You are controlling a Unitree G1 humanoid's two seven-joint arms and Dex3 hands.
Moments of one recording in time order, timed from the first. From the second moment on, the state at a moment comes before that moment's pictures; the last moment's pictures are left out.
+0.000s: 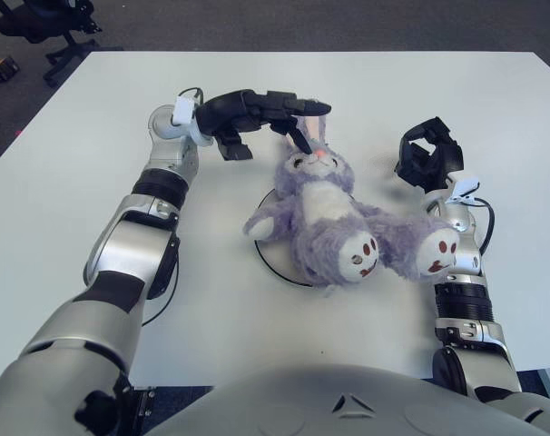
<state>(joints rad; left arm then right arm) -0.95 0.22 0.04 0.99 -0.63 -0.57 -1.46 -0.26 -0.13 -0.17 0.14 0.01 -0.09 -0.07</state>
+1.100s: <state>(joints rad) -0.88 0.23 0.29 1.06 -0.43 -0.80 -1.08 -0.27 -0.13 -0.17 0.14 0.01 -0.09 -0.07</state>
